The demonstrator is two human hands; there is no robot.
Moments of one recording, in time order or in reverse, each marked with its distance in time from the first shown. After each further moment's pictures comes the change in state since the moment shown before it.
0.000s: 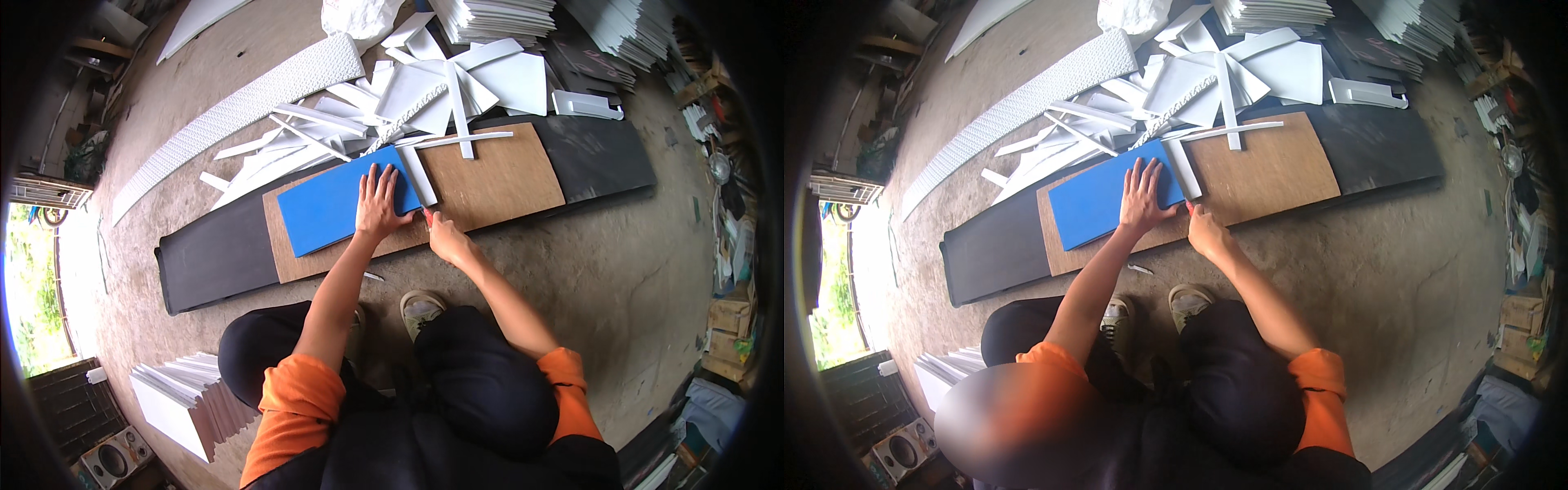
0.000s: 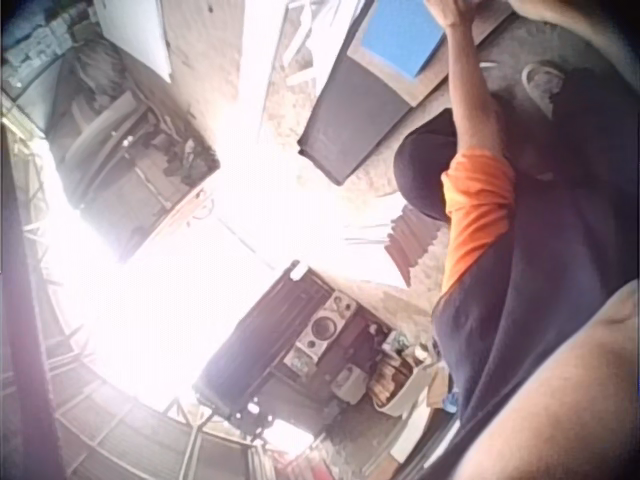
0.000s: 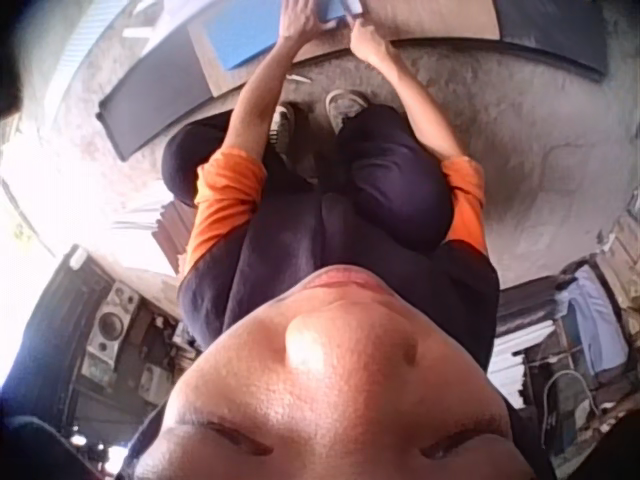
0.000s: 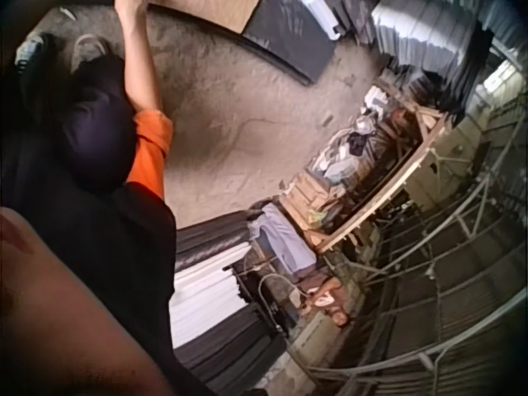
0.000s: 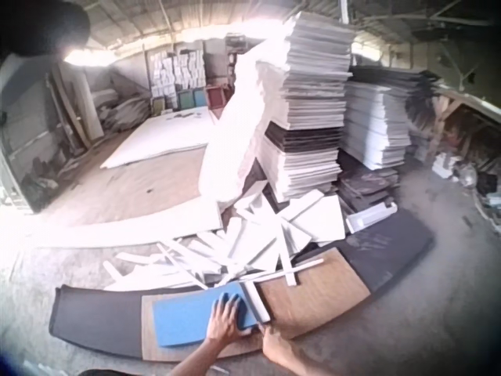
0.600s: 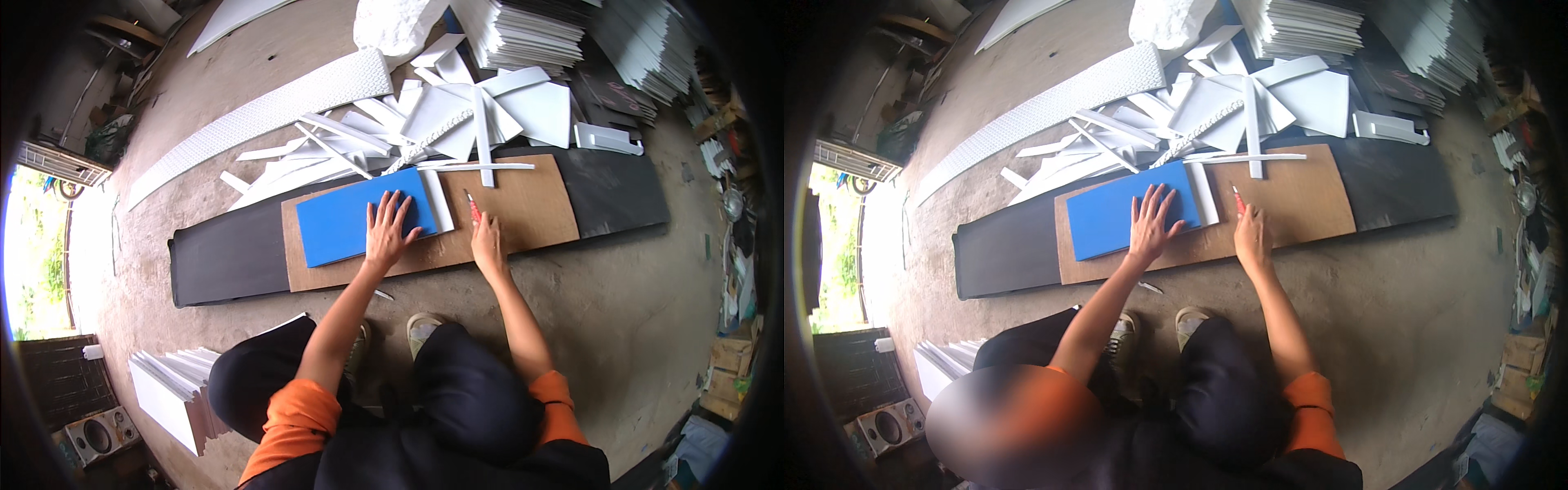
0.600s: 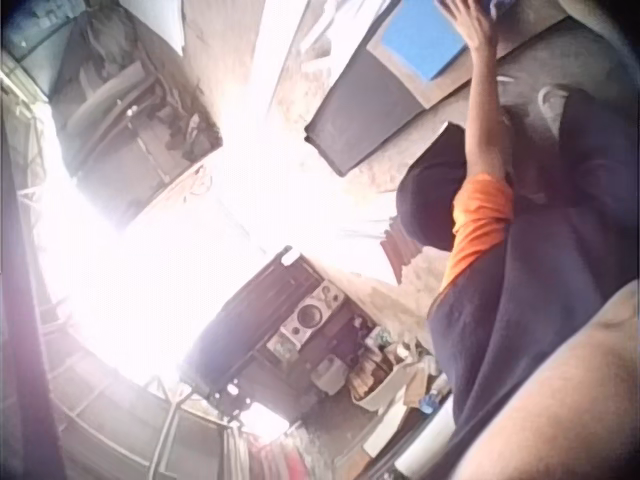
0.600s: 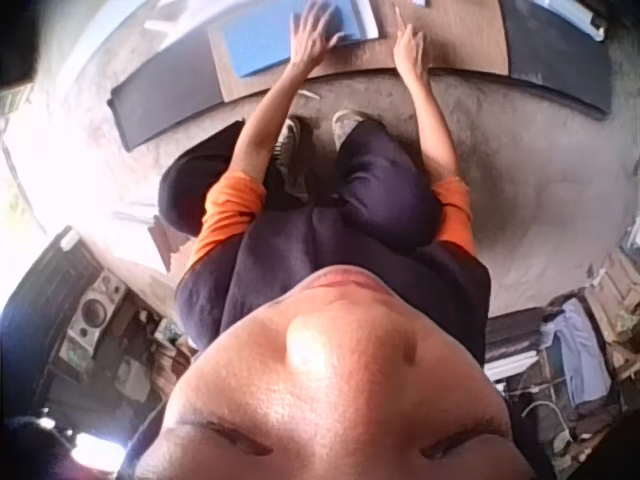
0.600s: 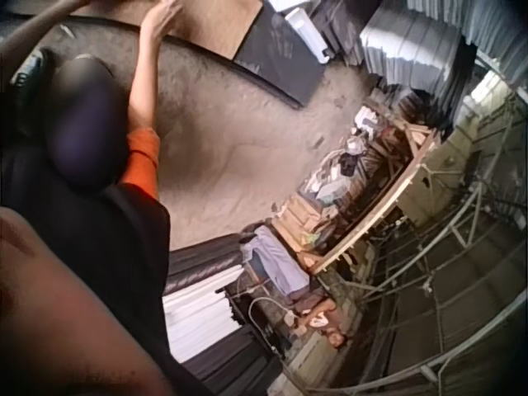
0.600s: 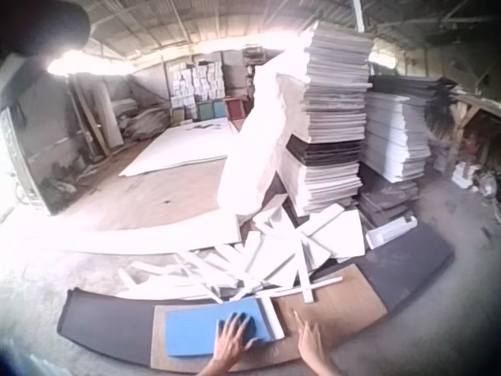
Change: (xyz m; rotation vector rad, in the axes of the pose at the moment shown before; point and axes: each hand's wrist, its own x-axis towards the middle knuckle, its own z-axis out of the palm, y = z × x) left_hand -0.012 -0.002 0.005 -0.030 0.069 -0.110; right_hand 0.035 0.052 -0.017 -0.191 0.650 -0.072
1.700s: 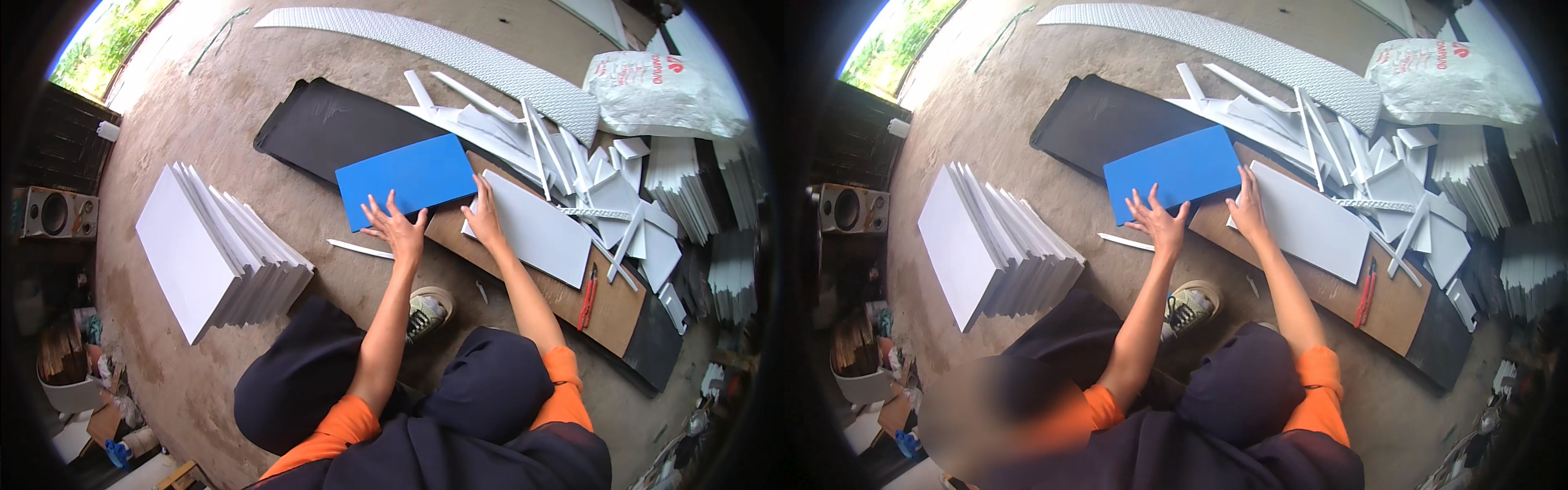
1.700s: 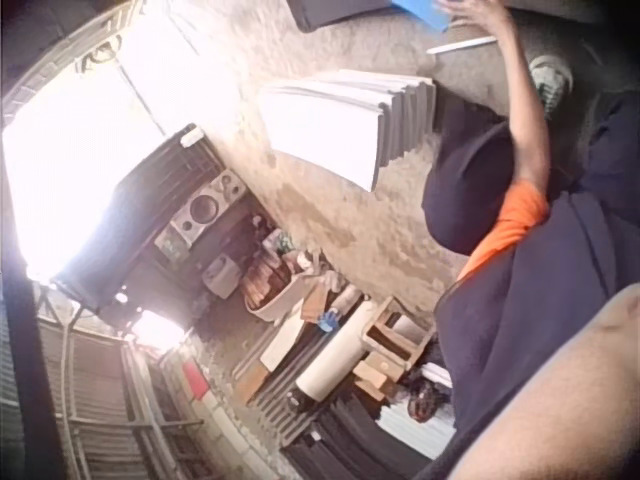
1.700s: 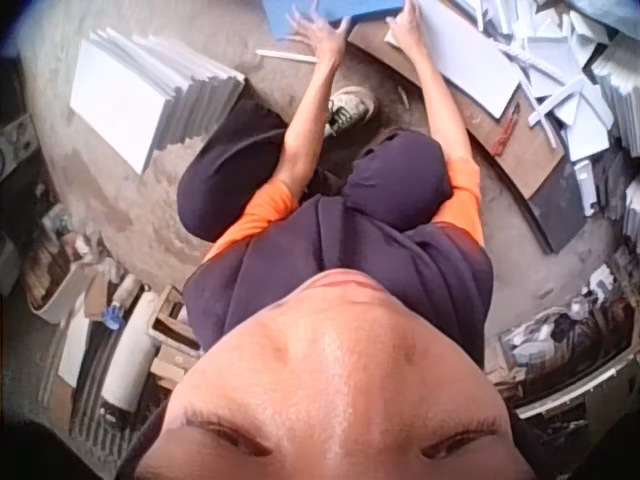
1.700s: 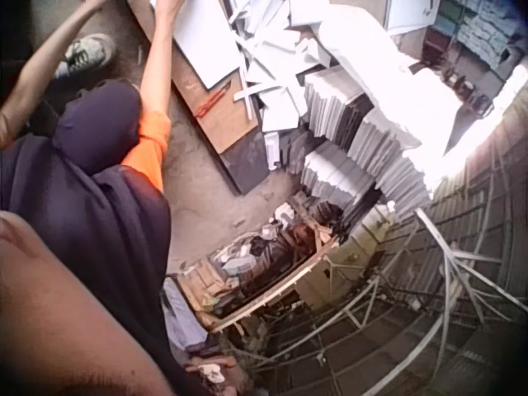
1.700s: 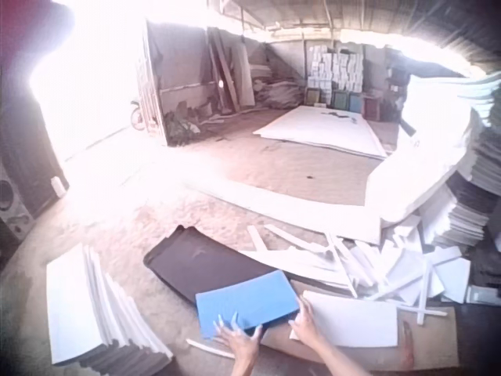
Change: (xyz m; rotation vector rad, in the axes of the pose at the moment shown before) left_hand -0.183 -0.150 -0.087 -0.100 0.552 -1.308; right_hand -0.026 -0.293 0.135 0.625 -0.380 -0.804
